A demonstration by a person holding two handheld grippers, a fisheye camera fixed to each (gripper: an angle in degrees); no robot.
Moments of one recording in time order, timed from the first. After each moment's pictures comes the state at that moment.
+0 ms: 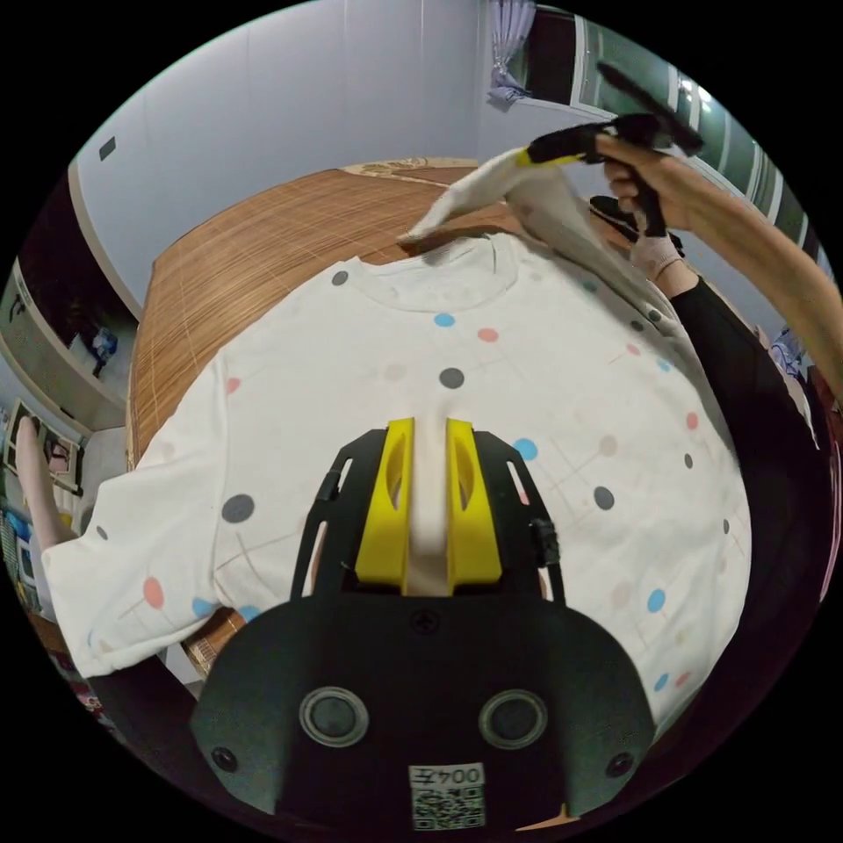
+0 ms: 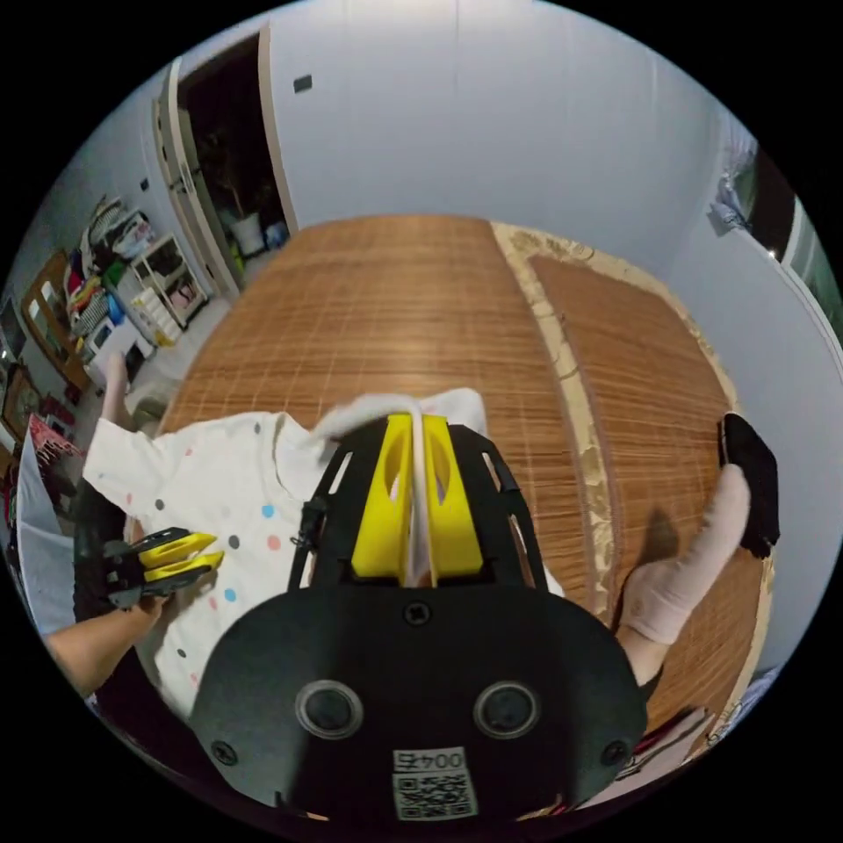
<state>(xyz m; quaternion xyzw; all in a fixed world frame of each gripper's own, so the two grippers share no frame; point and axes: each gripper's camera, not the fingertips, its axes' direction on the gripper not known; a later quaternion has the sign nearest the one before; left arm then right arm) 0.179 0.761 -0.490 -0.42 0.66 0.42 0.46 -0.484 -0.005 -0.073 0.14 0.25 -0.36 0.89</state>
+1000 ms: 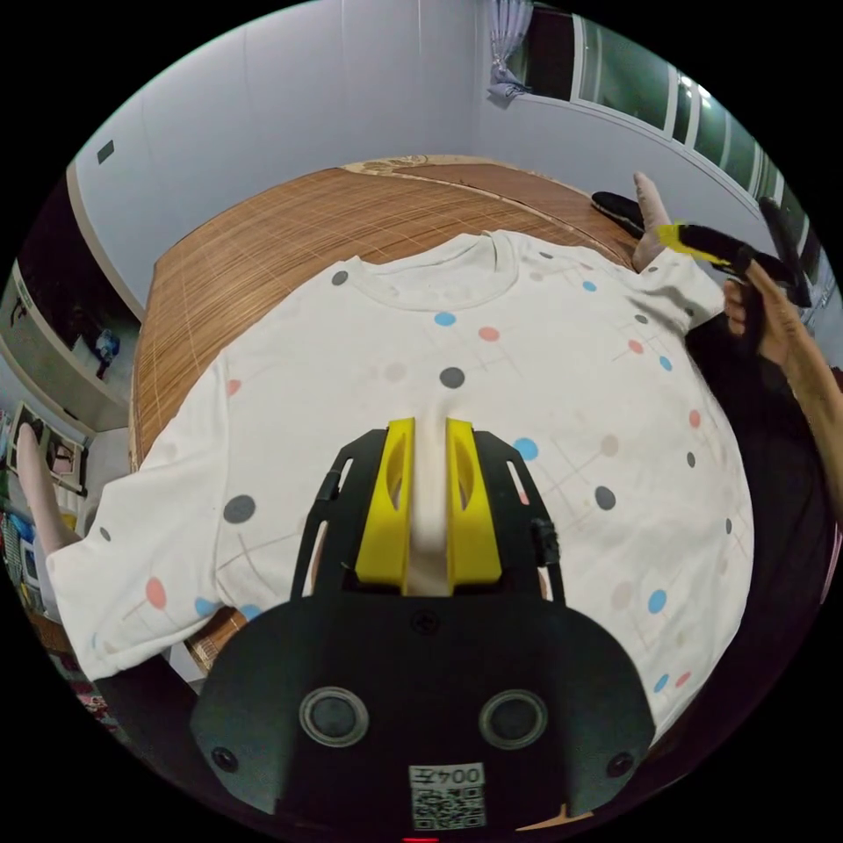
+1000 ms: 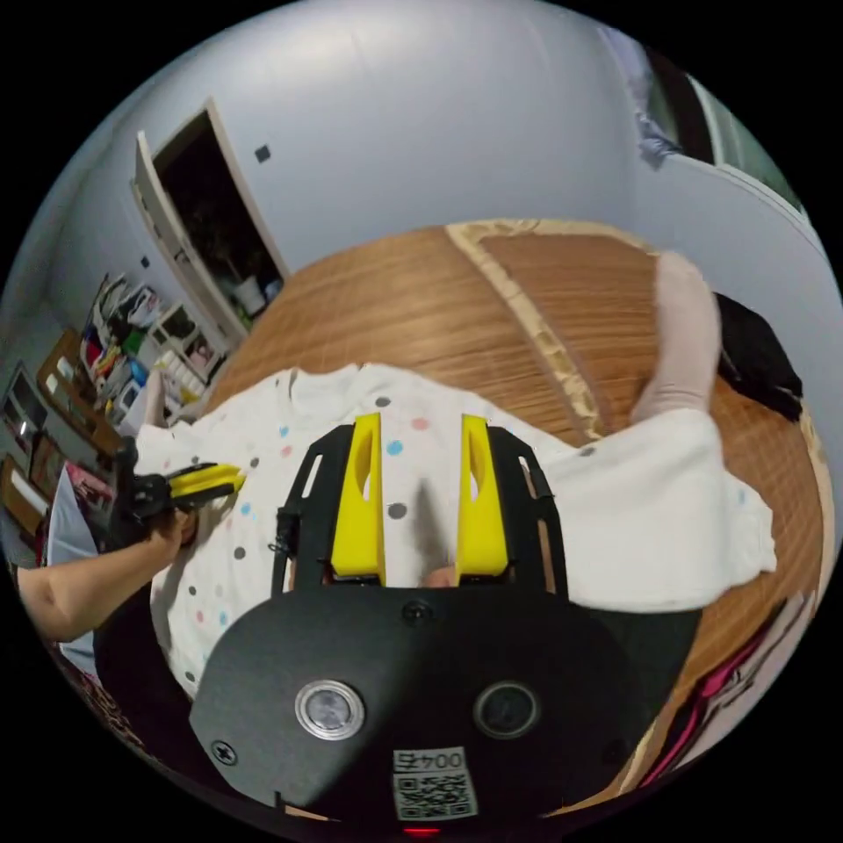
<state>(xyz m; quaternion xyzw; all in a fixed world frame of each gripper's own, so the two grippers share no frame) 0.213 0.777 -0.498 -0.42 0.66 0.42 0.46 -0.314 0.061 -0.119 0.14 0.19 -0.29 0.93</state>
